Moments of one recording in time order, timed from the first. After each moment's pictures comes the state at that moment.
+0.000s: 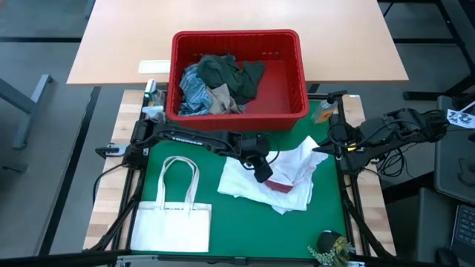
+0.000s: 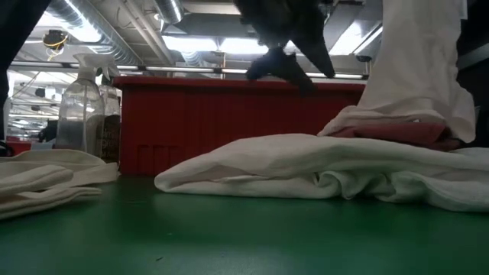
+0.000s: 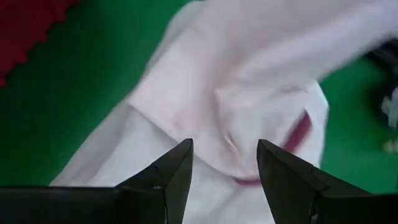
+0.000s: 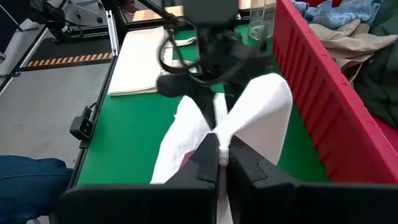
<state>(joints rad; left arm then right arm) -0.04 2.04 1.75 -0.57 -0.09 -0.59 0.34 0.84 1.28 -1.01 0.21 0.27</state>
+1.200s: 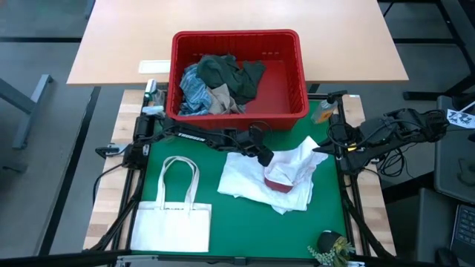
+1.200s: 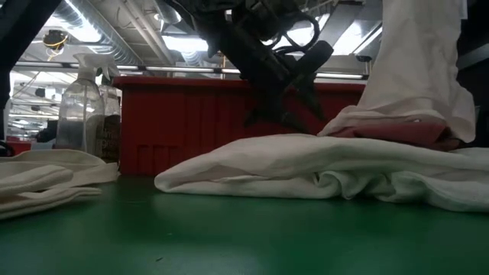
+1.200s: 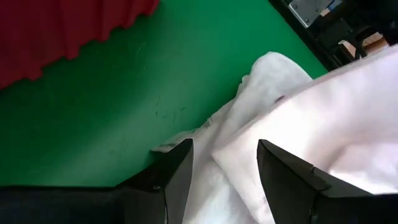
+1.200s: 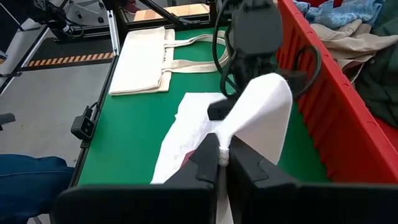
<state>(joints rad) 0.06 2.06 1.47 -0.13 -0.15 -0.78 0.34 0.84 1.28 -1.01 0.20 0.27</state>
